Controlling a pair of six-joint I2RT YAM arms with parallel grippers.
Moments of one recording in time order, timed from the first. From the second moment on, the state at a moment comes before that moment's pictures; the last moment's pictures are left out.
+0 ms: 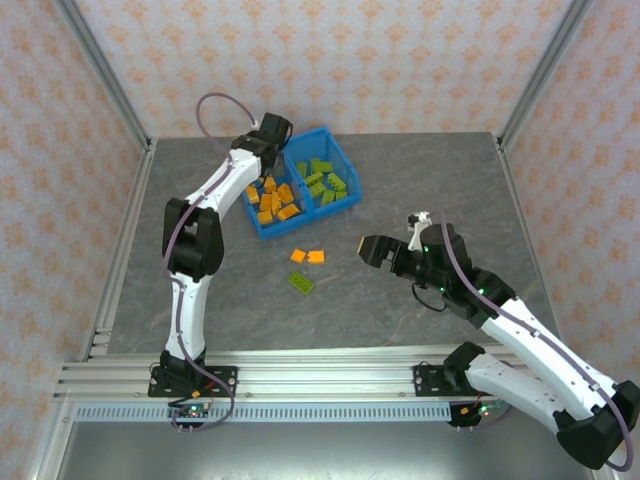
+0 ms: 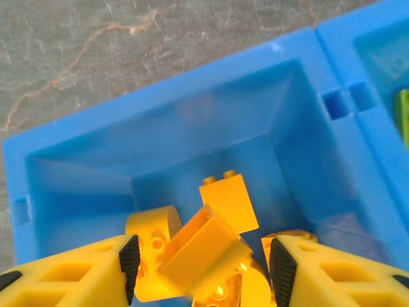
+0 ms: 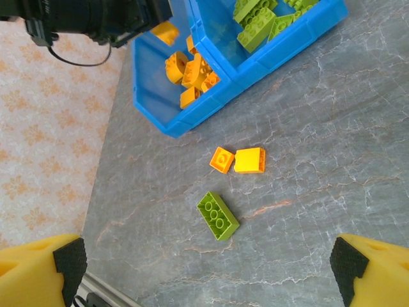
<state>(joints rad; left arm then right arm) -0.27 2.21 2.02 -0.82 -0.38 -0.35 0.63 0.81 0.76 -0.48 -0.12 0.81</state>
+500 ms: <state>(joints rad) -0.30 1.45 1.46 -0.70 -0.08 -0.40 0.69 1.03 0.78 -0.46 -0.12 0.74</state>
